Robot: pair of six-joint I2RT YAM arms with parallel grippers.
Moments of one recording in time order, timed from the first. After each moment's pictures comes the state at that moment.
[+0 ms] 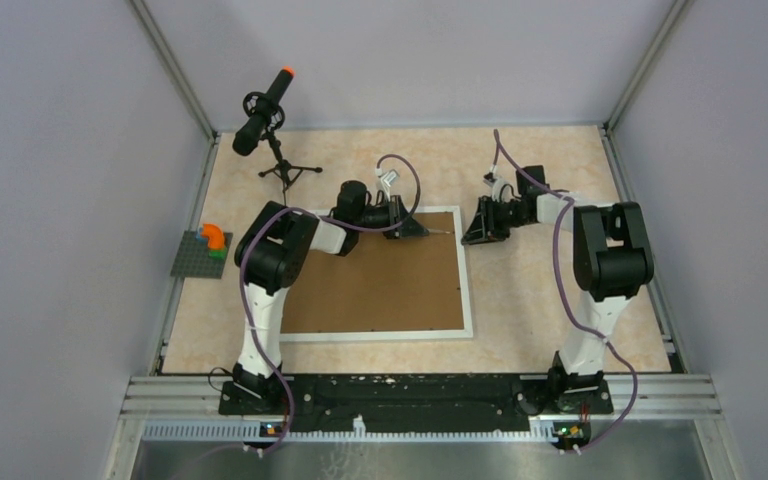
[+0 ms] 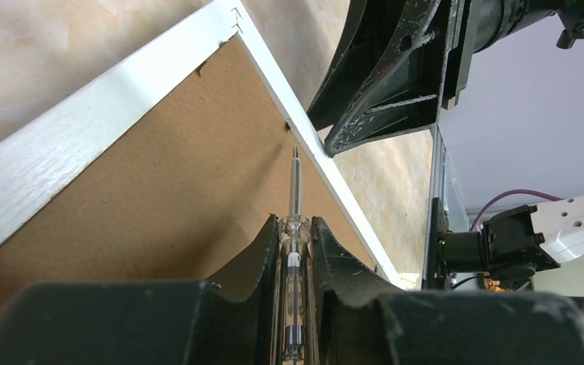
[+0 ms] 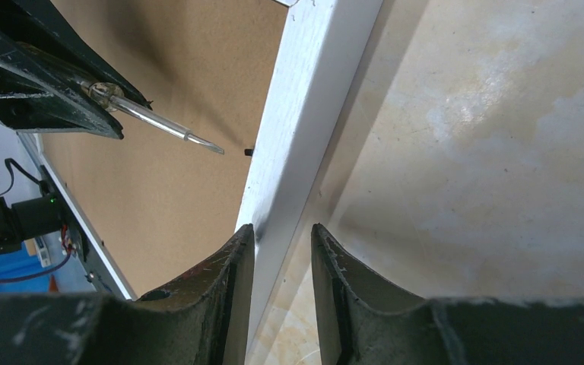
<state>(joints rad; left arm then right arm) -0.44 2.16 1.10 0.76 0.88 -0.75 0.11 1.93 1.15 -0.32 -0.79 0.08</state>
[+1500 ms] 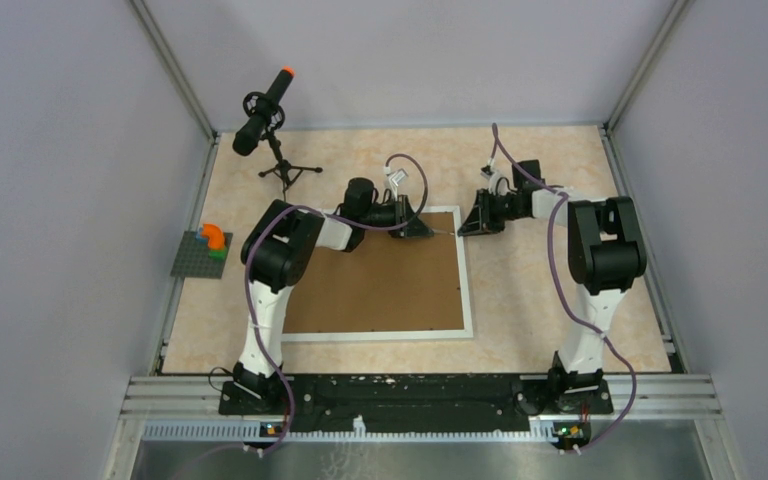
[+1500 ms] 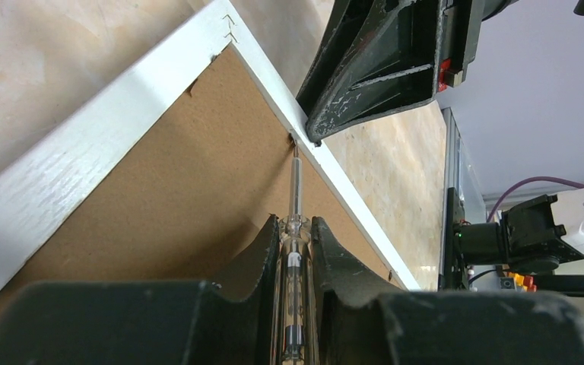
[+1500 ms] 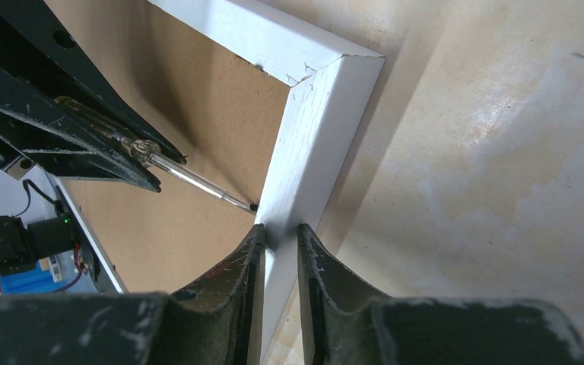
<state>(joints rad) -0.46 2.20 1.18 0.69 0.89 -0.67 0.13 1.99 1.21 -0.26 -0.79 0.15</state>
